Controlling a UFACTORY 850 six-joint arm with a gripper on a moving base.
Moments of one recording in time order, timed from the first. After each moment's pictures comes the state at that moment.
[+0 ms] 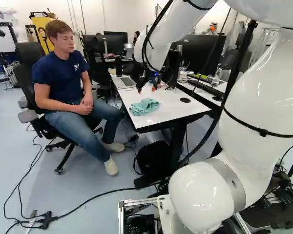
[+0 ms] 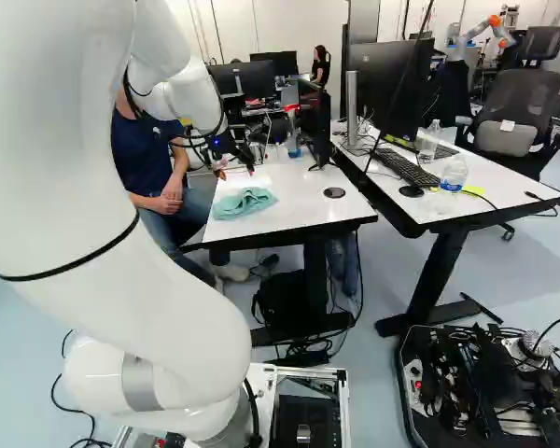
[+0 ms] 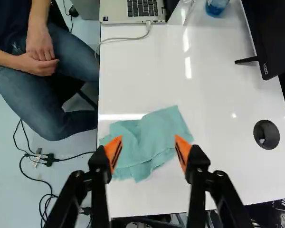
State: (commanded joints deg) arm 9.2 -1.6 -54.8 -3.3 -21.9 0.0
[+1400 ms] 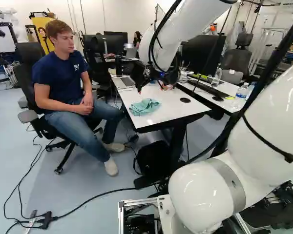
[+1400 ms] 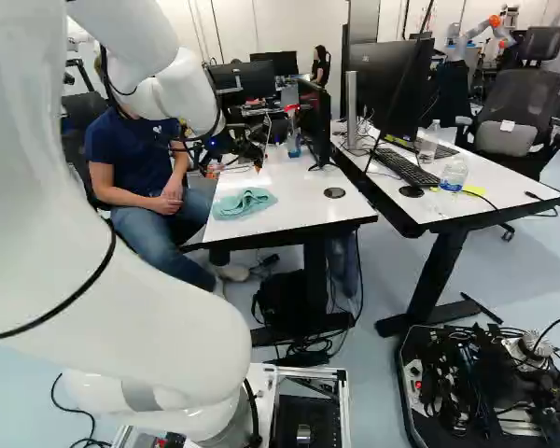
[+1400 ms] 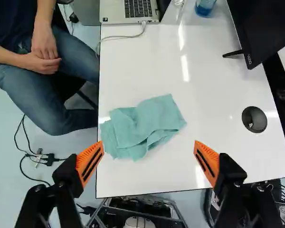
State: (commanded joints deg) arm 7.8 9.2 -46.3 -3.3 -21.9 0.0
